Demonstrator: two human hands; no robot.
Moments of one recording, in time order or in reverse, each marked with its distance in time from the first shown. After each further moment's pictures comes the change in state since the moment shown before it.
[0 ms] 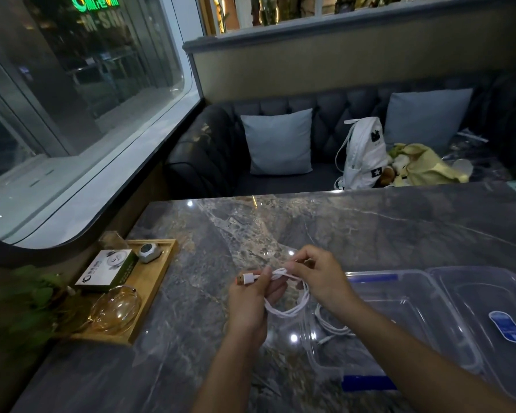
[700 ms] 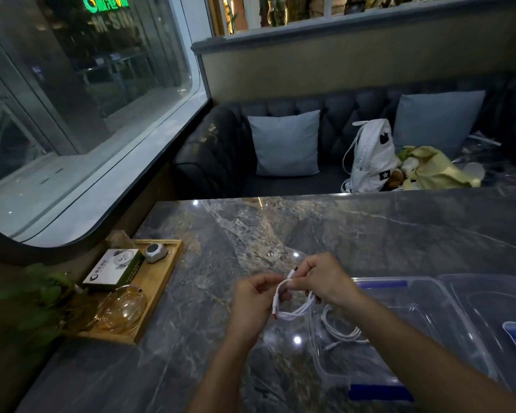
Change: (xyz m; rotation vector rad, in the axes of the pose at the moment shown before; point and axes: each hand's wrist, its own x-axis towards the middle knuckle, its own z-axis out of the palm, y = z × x) left_hand 0.002 0.009 -0.011 0.447 -0.147 0.111; right_hand 0.015 0.002 0.002 -0.023 -0.148 0.200
